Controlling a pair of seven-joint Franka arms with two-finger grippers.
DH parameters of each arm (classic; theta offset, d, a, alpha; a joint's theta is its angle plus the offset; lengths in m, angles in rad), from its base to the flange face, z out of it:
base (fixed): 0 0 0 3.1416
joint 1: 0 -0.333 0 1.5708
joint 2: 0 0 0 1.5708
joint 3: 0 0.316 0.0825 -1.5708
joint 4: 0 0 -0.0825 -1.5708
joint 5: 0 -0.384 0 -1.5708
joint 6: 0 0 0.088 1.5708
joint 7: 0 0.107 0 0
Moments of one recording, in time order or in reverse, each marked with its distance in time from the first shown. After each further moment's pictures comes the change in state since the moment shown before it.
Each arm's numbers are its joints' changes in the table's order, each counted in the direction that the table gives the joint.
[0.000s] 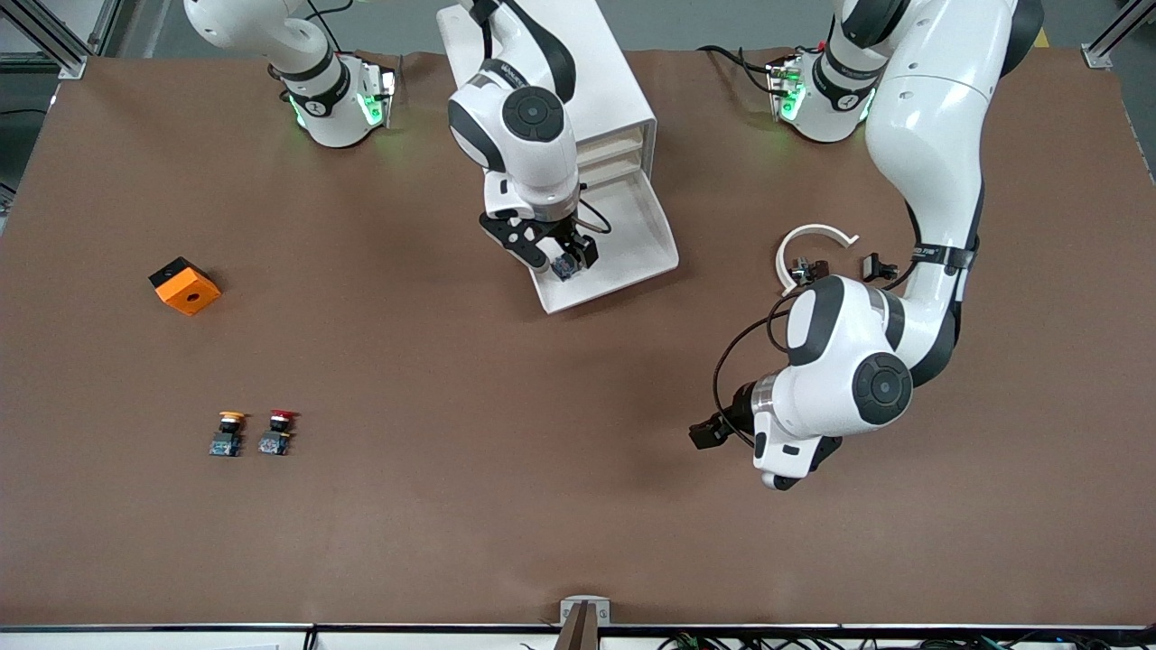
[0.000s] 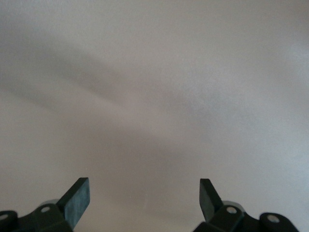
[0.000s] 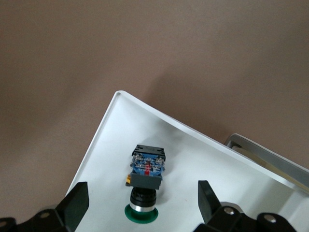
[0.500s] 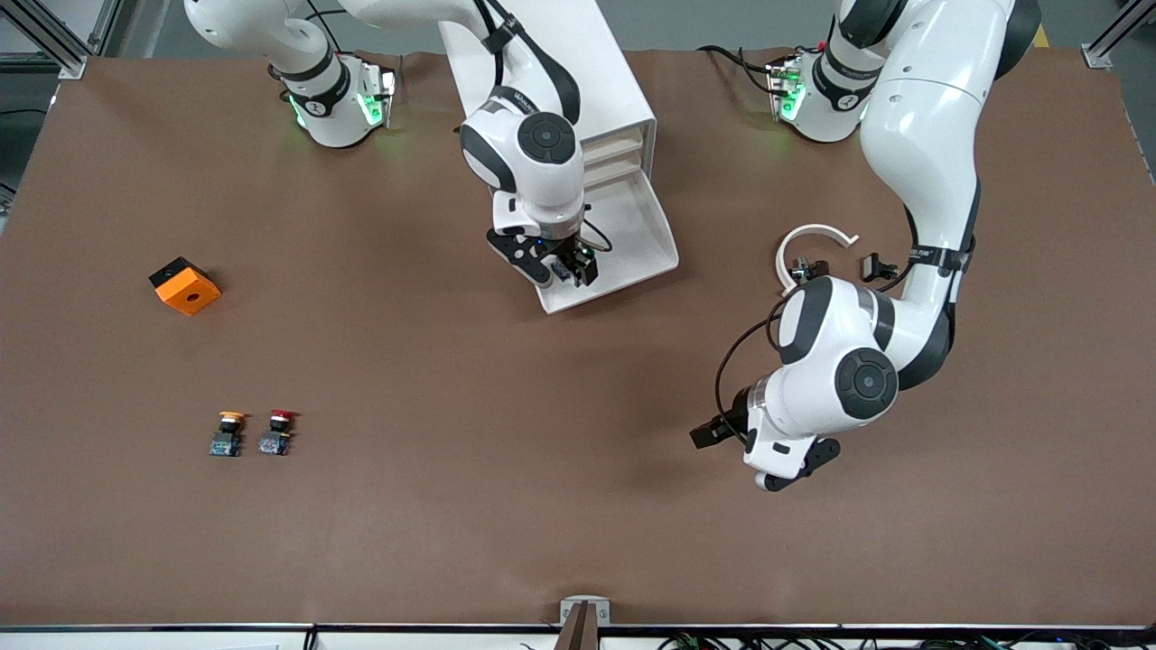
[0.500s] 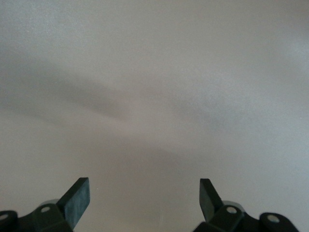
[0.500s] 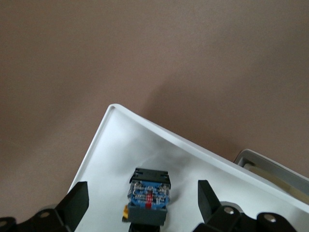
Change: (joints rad) left arm 0.011 0.003 0.000 0.011 -0.062 0.029 0.066; right arm -0.006 0.079 -0.005 -0.012 0.059 0.041 0.054
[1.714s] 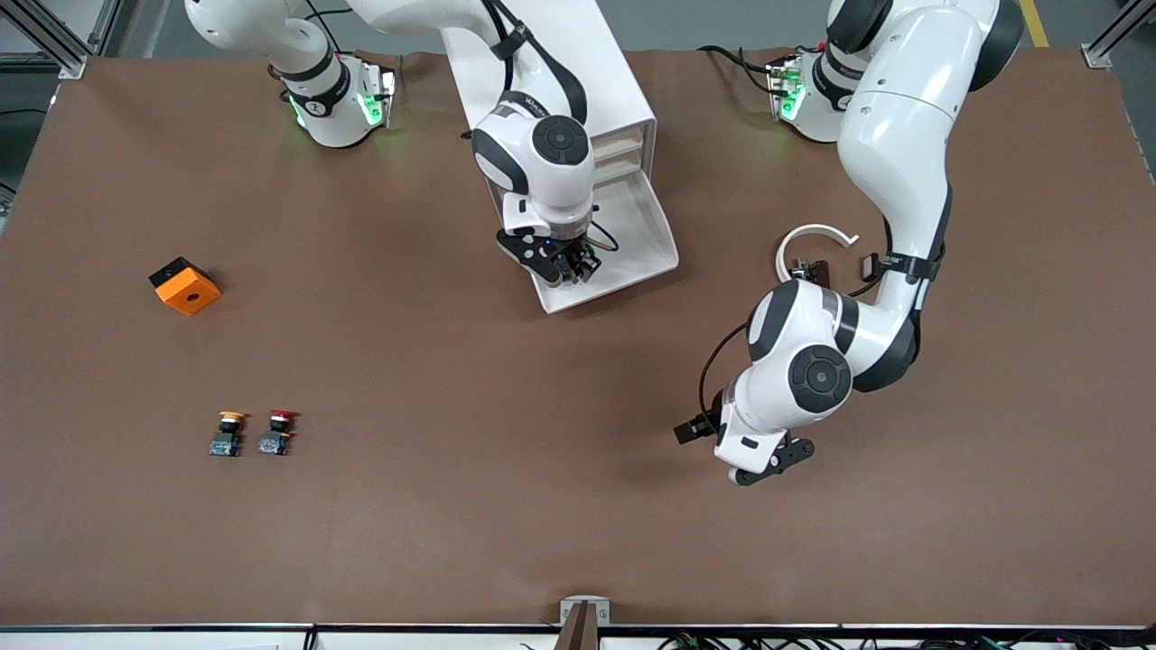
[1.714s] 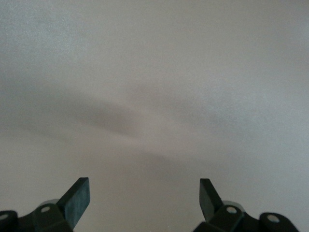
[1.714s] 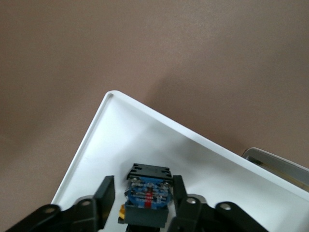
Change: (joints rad) left arm 0.037 0.036 0.000 0.013 -0.074 0.060 0.001; right arm -0.022 0.024 0.000 -0.008 0.009 0.012 0.008
